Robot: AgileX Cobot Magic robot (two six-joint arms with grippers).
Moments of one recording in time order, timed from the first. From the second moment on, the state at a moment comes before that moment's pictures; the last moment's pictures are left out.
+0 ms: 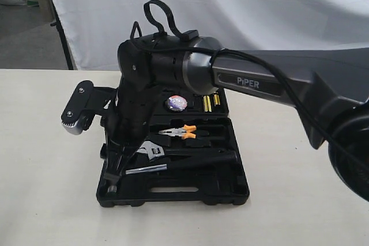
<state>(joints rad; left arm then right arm) 0.13 0.00 -0.01 0.02 0.10 -0.31 0.96 2.19 -1.82 0.12 0.92 -0.72</state>
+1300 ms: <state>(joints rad) 0.13 0.00 -0.01 0.02 0.10 -0.31 0.91 2.17 -1.77 -0.01 0.88 -0.47</state>
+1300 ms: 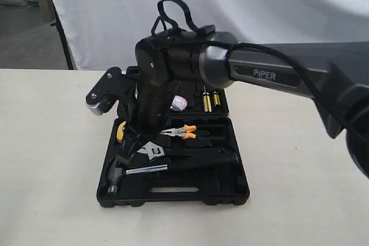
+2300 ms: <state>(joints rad) 0.13 0.00 -0.01 0.02 0.10 -0.31 0.91 2.14 -1.66 0.02 0.81 -0.46</state>
